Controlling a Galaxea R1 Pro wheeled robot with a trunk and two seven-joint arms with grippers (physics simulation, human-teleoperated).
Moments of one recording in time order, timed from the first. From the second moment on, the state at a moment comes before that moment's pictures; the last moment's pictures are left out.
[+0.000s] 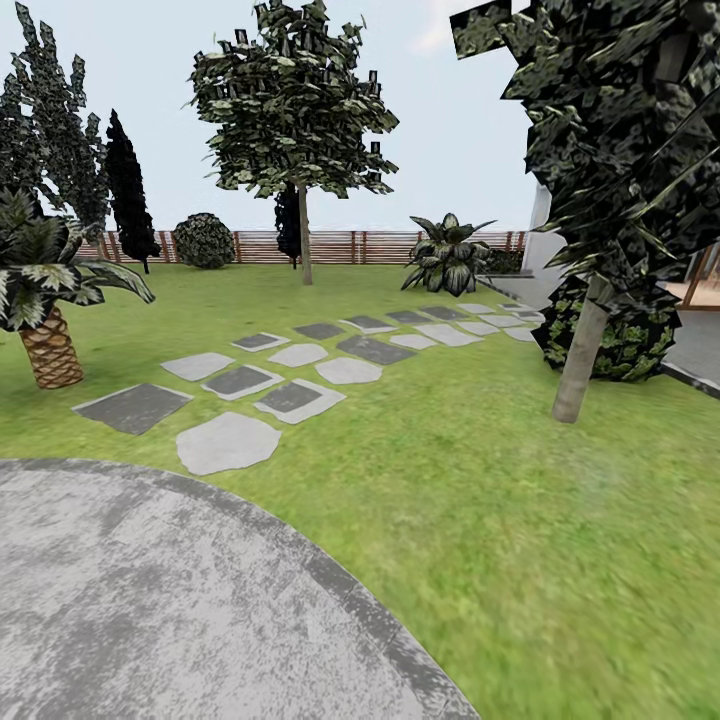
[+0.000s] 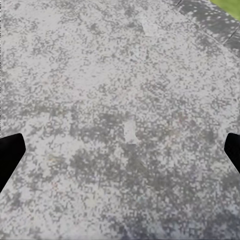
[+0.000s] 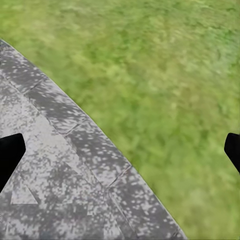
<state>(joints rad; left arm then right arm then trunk) -0.09 0.02 0.01 -0.35 0.01 -0.30 0.00 -0.03 -0.06 0.00 -0.41 0.05 -0.54 -0.15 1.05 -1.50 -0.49</state>
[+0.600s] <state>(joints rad) -0.09 0.01 0.04 -0.35 0.01 -0.30 0.00 -0.03 -0.06 0.00 -0.40 0.05 -0.54 -0.15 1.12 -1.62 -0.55</state>
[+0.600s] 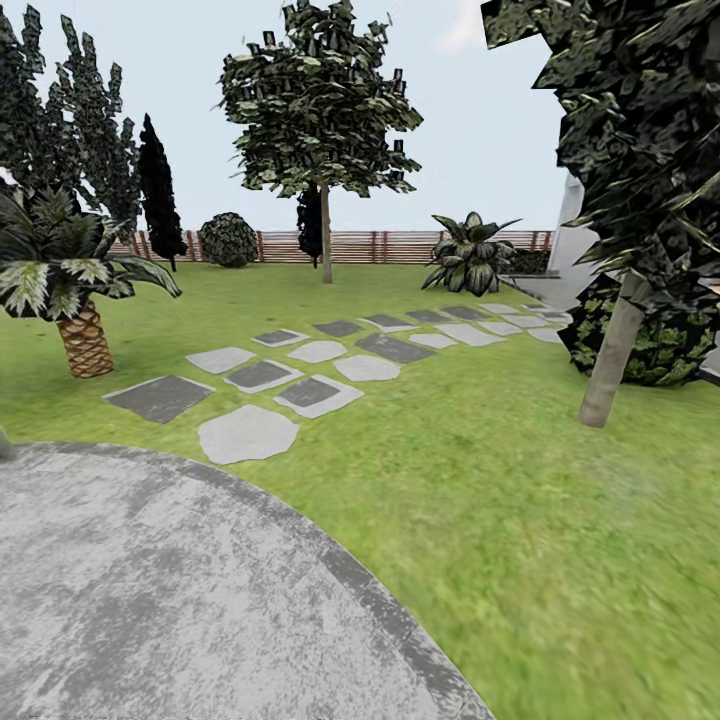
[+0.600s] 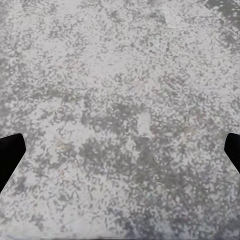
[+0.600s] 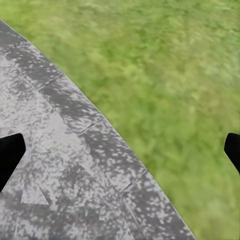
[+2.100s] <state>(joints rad) -0.09 0.01 0.04 -0.35 0.01 -0.30 0.00 -0.03 -0.05 0.01 -0.40 0.05 -0.54 -0.15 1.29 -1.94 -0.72</state>
